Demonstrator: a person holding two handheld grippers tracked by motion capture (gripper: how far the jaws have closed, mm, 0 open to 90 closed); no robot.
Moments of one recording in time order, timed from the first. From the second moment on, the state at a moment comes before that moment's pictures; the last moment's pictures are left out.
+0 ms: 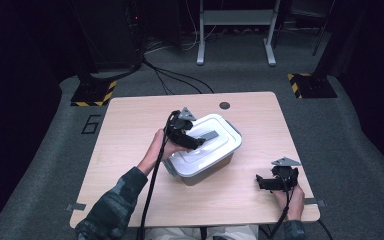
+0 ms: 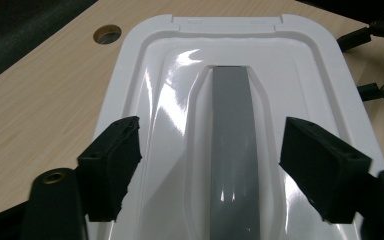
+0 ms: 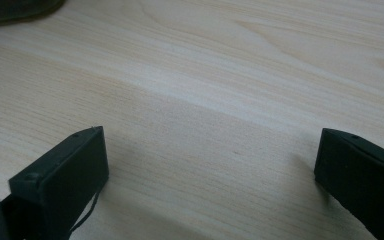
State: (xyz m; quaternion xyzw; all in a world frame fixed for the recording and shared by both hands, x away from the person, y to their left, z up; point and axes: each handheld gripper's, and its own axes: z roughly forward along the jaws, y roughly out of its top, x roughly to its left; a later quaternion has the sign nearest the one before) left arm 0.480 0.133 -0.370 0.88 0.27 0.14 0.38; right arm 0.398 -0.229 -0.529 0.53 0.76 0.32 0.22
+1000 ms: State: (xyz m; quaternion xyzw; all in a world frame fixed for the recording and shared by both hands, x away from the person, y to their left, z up) left arm 0.457 0.279 -0.393 0.83 0.38 0.19 0.37; right arm 0.398 -0.229 -0.529 0.53 0.75 0.32 0.23
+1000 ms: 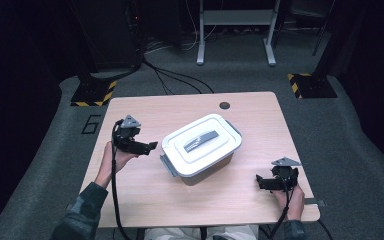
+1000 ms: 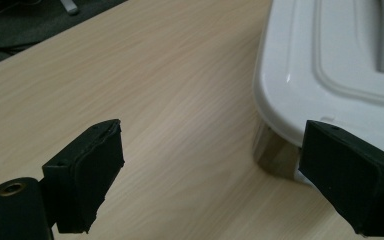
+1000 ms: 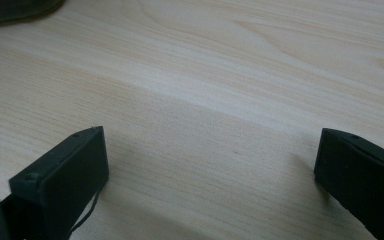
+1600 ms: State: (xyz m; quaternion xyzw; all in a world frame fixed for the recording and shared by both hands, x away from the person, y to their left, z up) left arm 0.438 0.343 -0.476 0.79 0.47 0.17 0.35; right arm 0.398 -0.229 -0.529 0.53 0.75 0.32 0.22
